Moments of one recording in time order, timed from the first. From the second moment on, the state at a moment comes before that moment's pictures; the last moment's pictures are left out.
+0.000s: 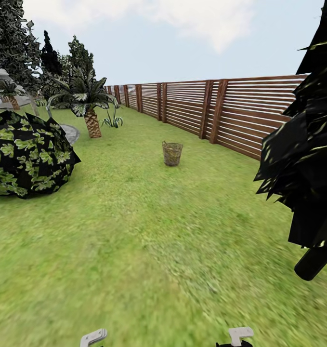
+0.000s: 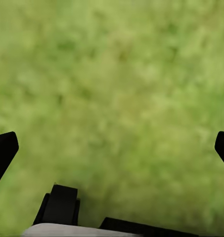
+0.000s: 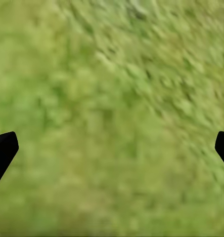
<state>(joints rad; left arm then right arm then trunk) -0.31 0.00 0.15 -0.38 0.16 0.20 -0.01 -0.41 -0.01 0.01 -0.13 0.08 -0.15 -0.08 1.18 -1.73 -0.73</state>
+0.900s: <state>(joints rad) -0.31 0.00 0.25 -0.13 0.16 0.20 -0.01 -0.40 -0.01 0.01 0.02 0.08 -0.11 -0.09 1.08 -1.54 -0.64</state>
